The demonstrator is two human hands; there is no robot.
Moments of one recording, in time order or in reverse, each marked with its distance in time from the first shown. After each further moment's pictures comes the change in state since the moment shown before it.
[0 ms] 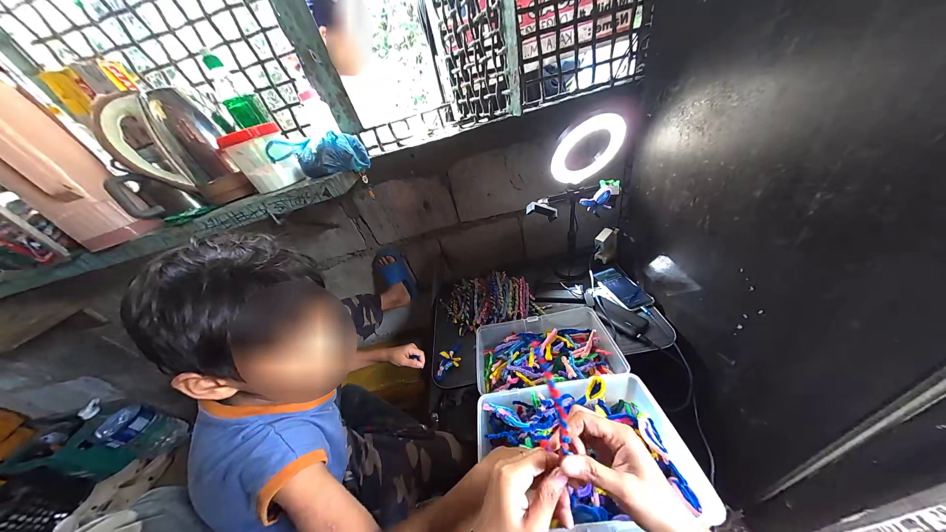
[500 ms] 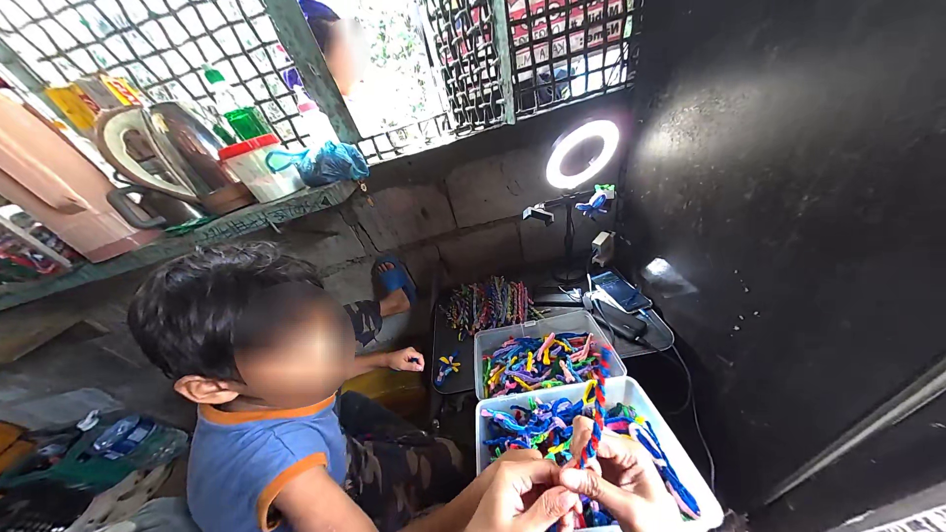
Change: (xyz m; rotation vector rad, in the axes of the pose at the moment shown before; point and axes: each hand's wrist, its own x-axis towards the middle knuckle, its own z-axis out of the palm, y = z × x) left_hand 0.007 -0.005 -0.016 -0.391 -0.259 -0.056; right_hand -0.008 -0.013 0.012 0.080 0.109 -0.044
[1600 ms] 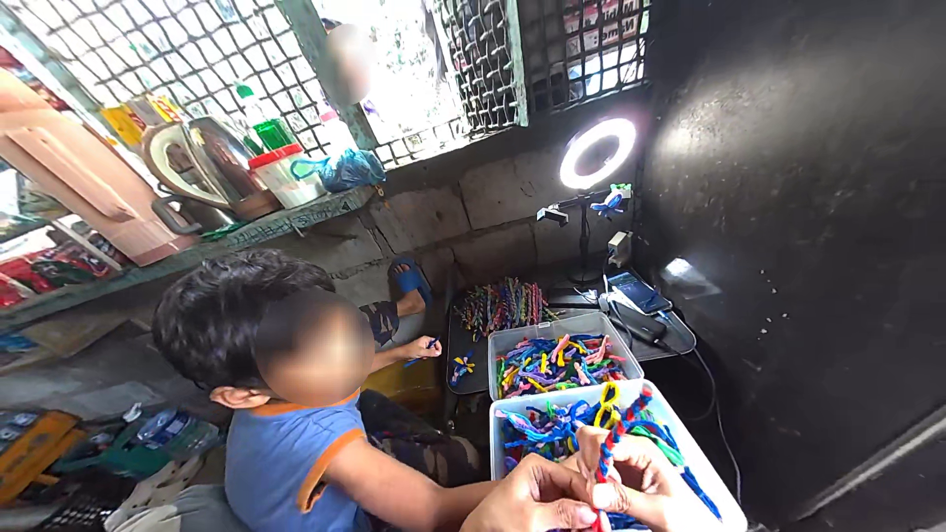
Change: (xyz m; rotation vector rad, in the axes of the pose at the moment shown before) left_hand 0.011 -0.013 -0.015 -0.333 -0.289 -0.113; right_hand 0.010 0.009 -0.020 0.169 -0.324 -0.040
